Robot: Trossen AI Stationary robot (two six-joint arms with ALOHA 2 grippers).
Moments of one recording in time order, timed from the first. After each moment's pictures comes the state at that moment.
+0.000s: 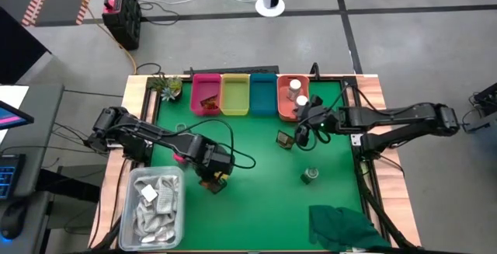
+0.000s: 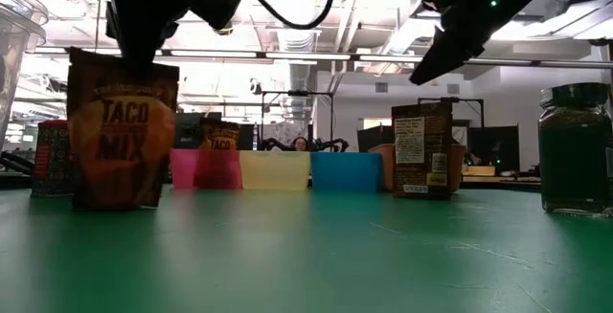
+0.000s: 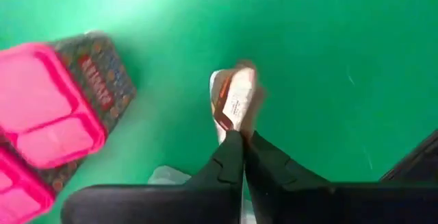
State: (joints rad) left arm -0.27 1.67 1.40 -1.13 0.09 -0.90; right arm -0.05 1.07 0.76 -0.38 0.42 0.06
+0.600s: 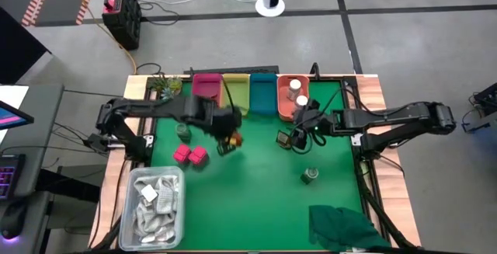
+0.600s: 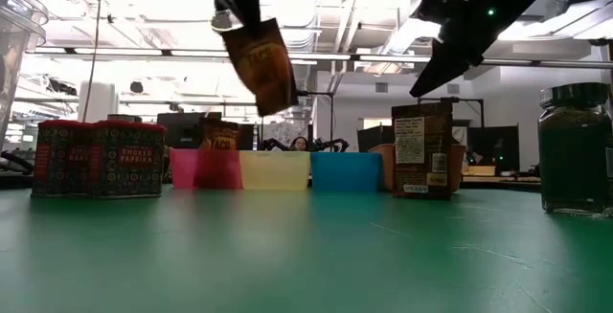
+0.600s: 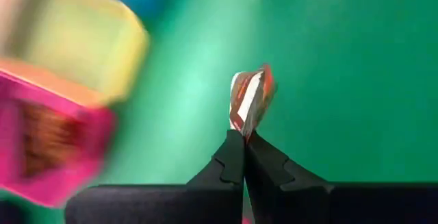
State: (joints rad) left arm 0.00 1.66 1.73 -1.22 -0.21 -0.33; right arm -0.03 1.14 0.76 -0.40 0.42 0.09
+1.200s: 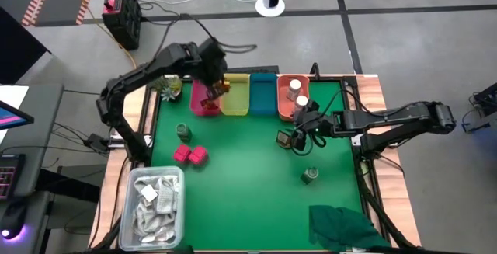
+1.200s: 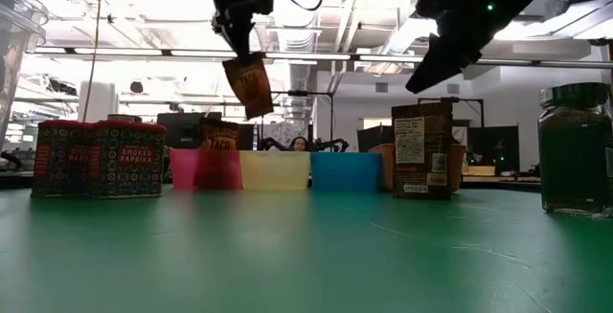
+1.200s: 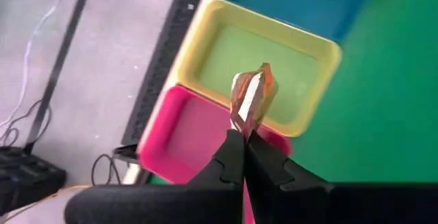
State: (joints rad) left arm 0.52 1.66 1.83 -1.21 -0.23 0.18; right arm -0.01 1.14 0.76 -0.37 0.42 0.13
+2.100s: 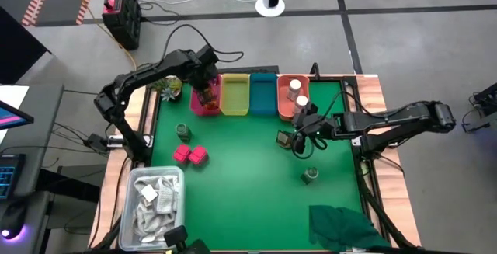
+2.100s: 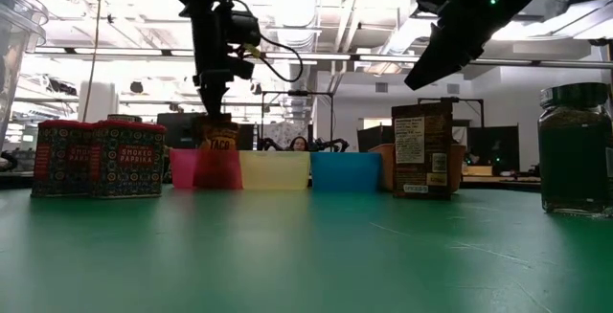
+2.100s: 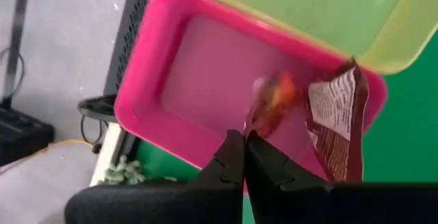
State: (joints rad) left arm 0.71 1.67 1.47 -1.03 -0.19 0.33; right arm 0.03 1.14 0.76 -0.35 0.42 0.16
